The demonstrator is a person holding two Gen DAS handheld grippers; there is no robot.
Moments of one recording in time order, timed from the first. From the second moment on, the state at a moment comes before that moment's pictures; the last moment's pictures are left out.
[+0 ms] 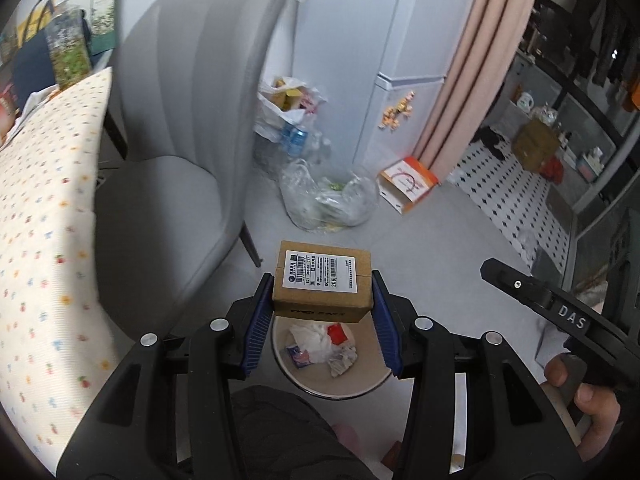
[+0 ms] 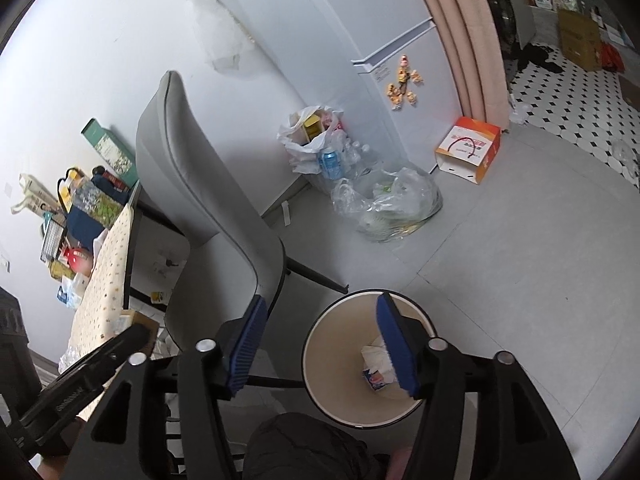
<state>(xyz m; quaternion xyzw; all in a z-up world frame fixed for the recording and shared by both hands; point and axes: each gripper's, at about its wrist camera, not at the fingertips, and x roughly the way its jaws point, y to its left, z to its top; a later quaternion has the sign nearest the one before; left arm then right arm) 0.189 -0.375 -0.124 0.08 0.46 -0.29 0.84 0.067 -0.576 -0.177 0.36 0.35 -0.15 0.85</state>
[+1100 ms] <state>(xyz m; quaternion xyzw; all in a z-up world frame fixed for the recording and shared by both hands) 0.174 -0.221 -0.045 0.00 0.37 -0.19 0.91 0.083 -0.483 -0.097 0.29 0.33 -0.09 0.89</state>
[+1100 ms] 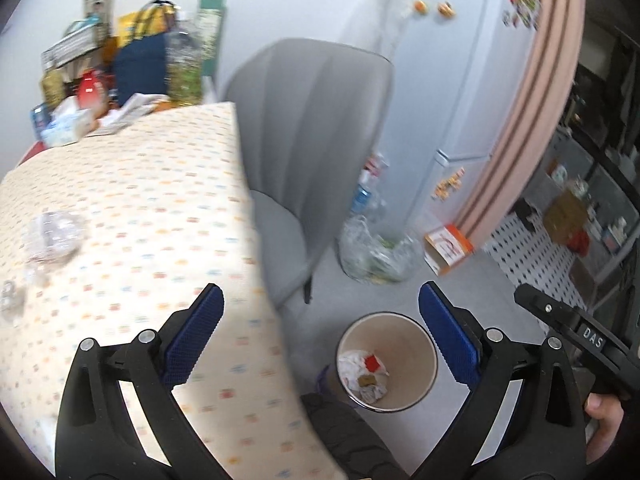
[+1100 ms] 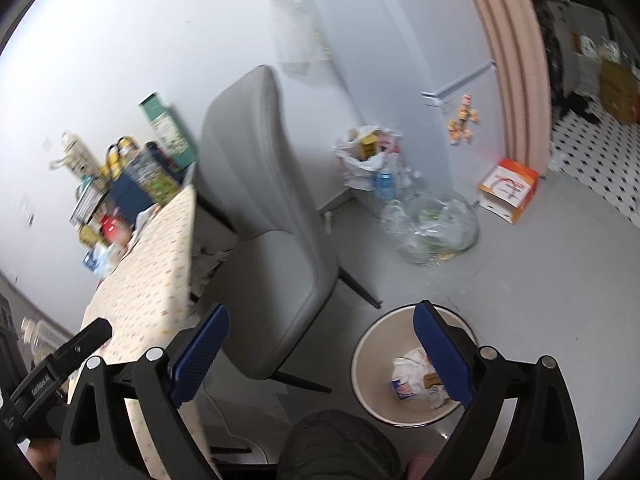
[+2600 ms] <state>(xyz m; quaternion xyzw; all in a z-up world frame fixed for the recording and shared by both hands) 0.085 0.120 -0.068 -0.15 0.34 0.03 0.93 0.114 -0.124 -0.074 0.07 0.43 0.19 0.88</state>
